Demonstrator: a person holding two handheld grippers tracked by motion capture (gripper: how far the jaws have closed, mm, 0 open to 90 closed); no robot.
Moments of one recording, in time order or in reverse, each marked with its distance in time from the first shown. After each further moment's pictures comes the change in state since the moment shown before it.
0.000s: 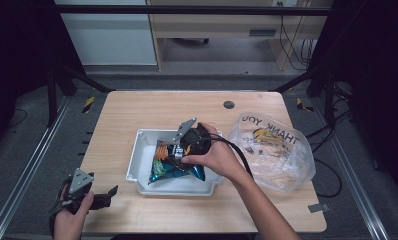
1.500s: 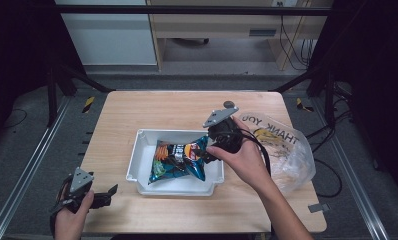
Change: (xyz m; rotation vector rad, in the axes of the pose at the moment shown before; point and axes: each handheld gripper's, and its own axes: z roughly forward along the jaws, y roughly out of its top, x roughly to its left) left arm 0.001 0.001 0.002 0.005 0.015 0.000; right arm -0.007 -0.024 -0.090 -0.136 -0.075 0.238
